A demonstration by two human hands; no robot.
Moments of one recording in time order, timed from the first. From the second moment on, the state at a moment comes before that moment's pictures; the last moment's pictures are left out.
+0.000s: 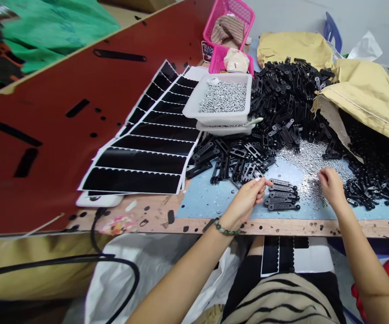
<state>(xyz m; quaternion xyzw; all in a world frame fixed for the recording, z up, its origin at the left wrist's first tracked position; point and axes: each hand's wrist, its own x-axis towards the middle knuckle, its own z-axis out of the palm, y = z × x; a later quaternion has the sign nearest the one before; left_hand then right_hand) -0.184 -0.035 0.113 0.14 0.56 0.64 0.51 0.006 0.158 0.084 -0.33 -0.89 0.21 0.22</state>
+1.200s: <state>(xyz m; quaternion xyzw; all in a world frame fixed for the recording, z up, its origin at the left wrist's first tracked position) -0.142 -0.031 0.086 0.67 0.72 0.21 0.02 -0.006 0.111 0.081 -0.24 -0.91 0.28 0.21</state>
